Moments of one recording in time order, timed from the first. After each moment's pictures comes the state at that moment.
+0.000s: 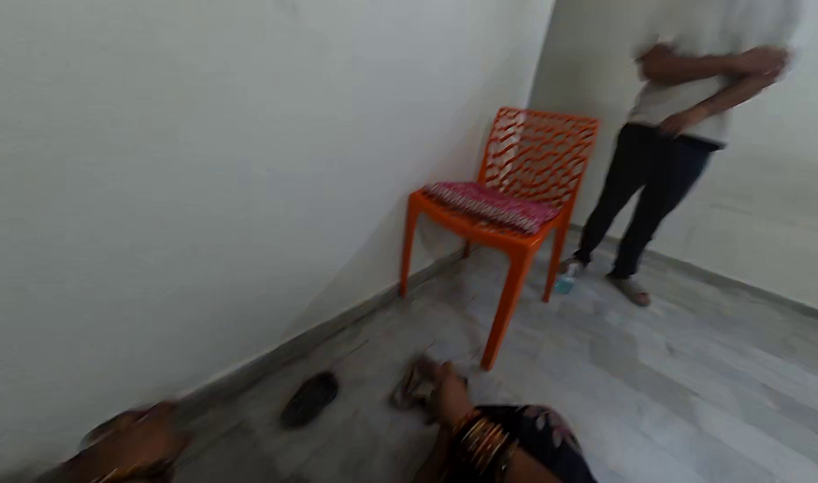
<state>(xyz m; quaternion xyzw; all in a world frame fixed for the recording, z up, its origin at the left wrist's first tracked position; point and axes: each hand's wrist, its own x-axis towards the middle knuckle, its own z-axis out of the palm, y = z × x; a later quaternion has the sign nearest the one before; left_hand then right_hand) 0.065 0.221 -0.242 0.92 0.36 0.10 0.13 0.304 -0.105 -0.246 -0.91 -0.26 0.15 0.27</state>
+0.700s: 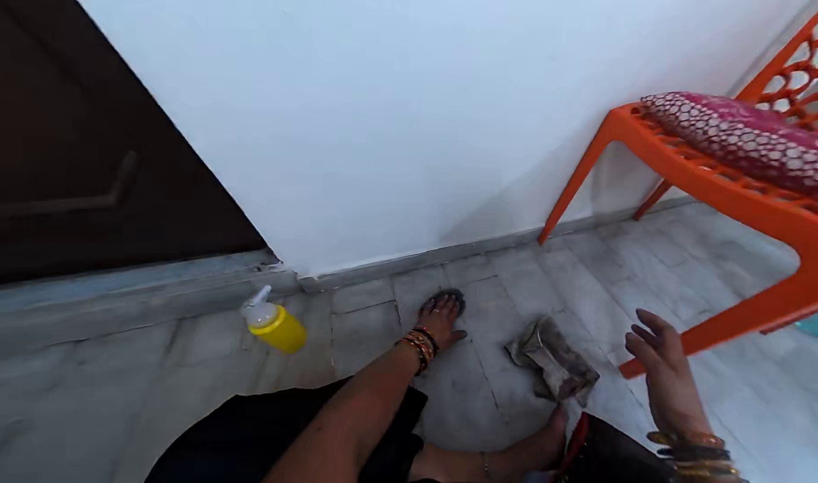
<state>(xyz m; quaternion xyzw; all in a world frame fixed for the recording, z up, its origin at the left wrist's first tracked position) 0.224 0.177 -0.386 0.93 0.26 -0.16 0.20 0.403 -0.135 -0.248 -0.79 -0.20 0.09 0.58</state>
